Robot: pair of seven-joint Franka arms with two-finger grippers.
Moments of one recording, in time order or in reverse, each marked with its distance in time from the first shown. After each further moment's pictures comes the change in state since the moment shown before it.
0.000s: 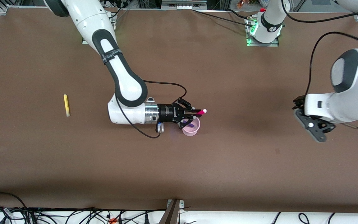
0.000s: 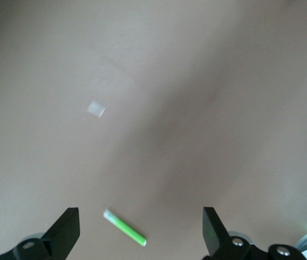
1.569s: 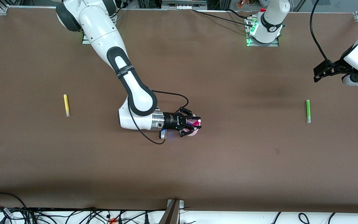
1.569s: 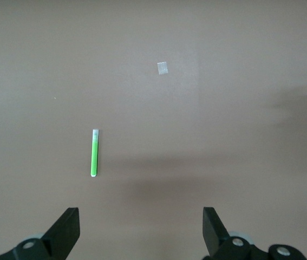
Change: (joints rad) left arm 0.089 -0.479 -0.056 -0.447 0.002 0.113 -0.792; right arm -0.004 0.137 0.009 0.074 0.000 0.055 -0.103
